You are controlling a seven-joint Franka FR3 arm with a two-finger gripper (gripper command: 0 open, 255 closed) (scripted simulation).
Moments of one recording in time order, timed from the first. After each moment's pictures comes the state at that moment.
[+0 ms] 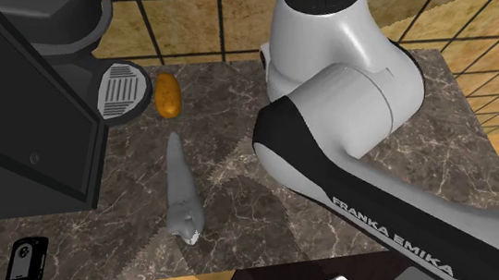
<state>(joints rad) -0.21 -0.56 -0.39 -2.57 -0.35 2.07 -0.44</state>
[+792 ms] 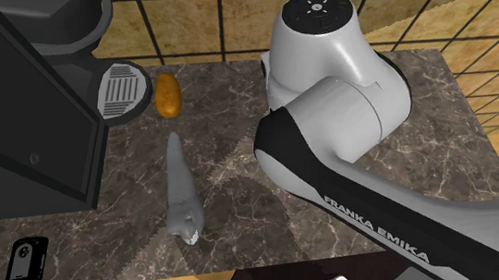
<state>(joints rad) -0.21 -0.53 -0.41 -2.61 -0.37 2.14 -0.44</state>
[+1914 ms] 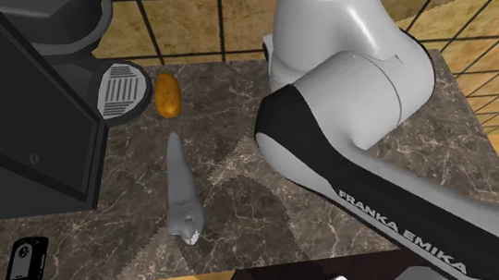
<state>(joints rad) -0.21 -0.57 -0.39 -2.54 -0.35 2.03 -0.45</state>
